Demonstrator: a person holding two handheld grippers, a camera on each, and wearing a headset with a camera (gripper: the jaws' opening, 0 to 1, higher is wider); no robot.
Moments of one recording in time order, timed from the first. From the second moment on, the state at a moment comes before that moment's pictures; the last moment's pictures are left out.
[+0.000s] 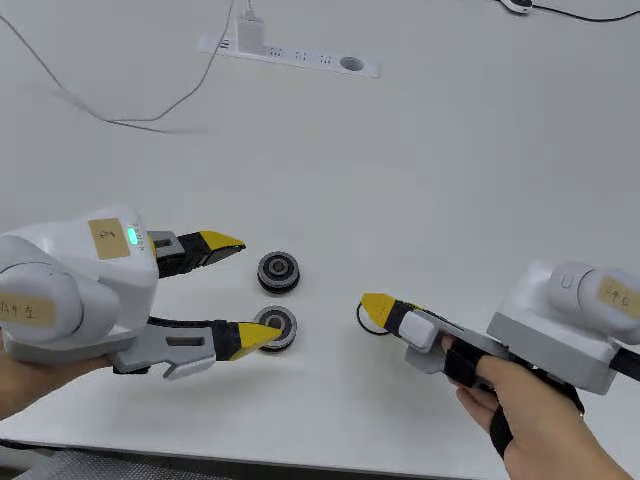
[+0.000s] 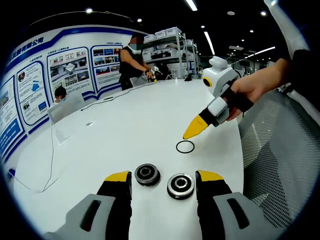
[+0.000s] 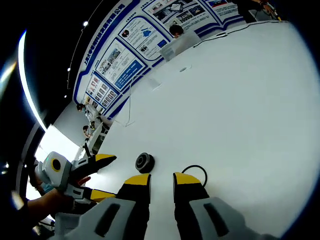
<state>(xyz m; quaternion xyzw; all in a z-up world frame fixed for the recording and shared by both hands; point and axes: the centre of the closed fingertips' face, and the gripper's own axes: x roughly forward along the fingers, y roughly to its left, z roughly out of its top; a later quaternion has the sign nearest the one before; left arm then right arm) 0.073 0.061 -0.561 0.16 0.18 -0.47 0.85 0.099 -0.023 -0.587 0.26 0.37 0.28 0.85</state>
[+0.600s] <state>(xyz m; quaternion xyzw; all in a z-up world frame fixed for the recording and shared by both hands) 0.064 0.050 -0.586 0.17 0.22 -0.50 0.82 0.075 0.007 -0.588 0.26 0.38 0.34 0.82</state>
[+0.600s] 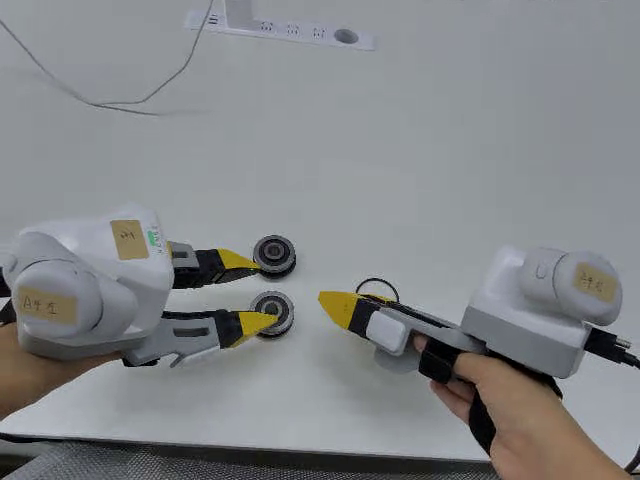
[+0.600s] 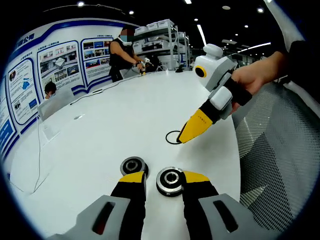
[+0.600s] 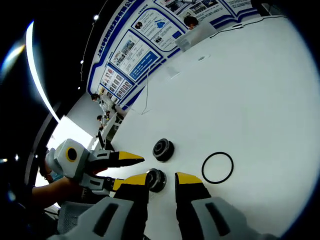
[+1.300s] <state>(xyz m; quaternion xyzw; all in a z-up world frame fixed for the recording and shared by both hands) 0.061 0.045 -0.597 0.17 0.23 -0.52 0.81 0.062 0.025 -0.593 0.26 0.39 0.37 0.80</state>
